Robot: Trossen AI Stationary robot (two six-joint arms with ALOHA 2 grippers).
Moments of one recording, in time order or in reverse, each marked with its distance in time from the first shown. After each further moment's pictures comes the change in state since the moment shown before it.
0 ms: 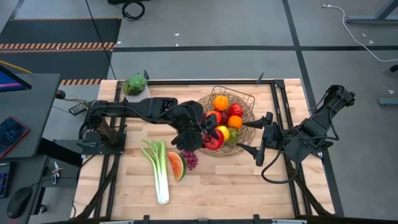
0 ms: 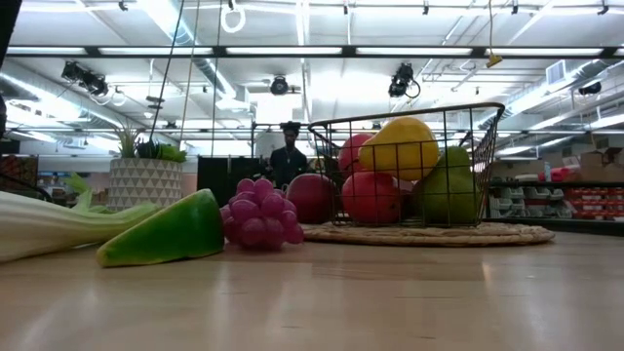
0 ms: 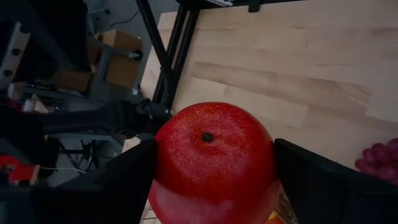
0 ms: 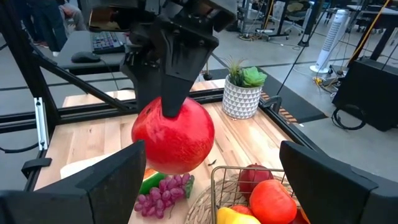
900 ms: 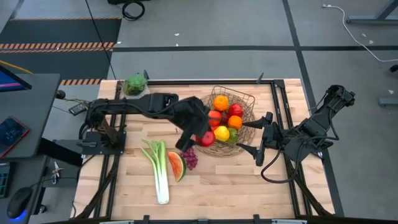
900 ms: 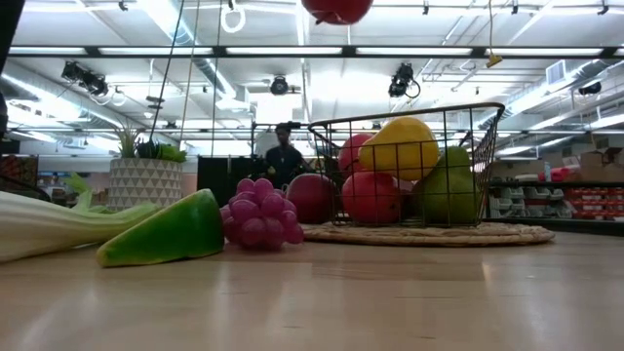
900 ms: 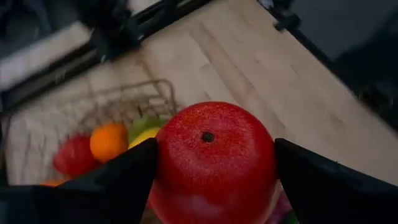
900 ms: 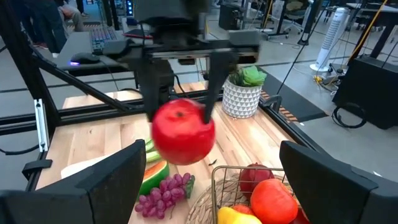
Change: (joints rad) left arm 0.057 0.001 0.000 -0.118 0.001 -0.736; right arm 0.000 0.000 0.000 -0.001 0.000 0.011
